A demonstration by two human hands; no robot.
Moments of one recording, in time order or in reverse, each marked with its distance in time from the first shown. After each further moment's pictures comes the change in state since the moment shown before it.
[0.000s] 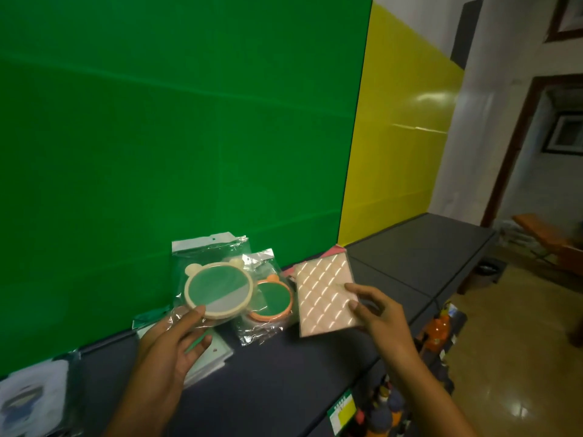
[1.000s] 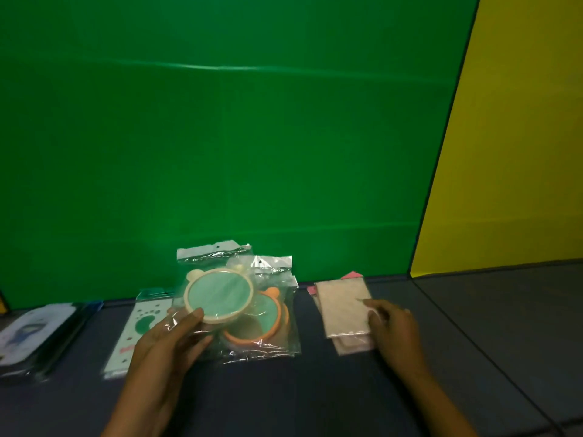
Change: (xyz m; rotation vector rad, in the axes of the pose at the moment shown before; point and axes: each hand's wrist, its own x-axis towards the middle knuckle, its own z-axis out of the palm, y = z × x) left_hand 0.023 -0.078 0.106 0.072 0.476 0.225; right_hand 0.218 0.147 -0.015 -0.385 -0.342 -0.232
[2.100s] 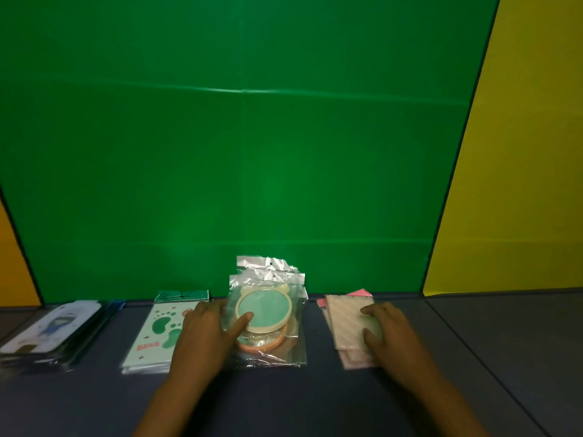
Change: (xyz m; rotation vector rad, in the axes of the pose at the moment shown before) left_hand 0.039 -0.019 0.012 1.396 0.101 0.352; right_hand 0.001 -0.033 -0.021 -0.320 -0.268 -0.244
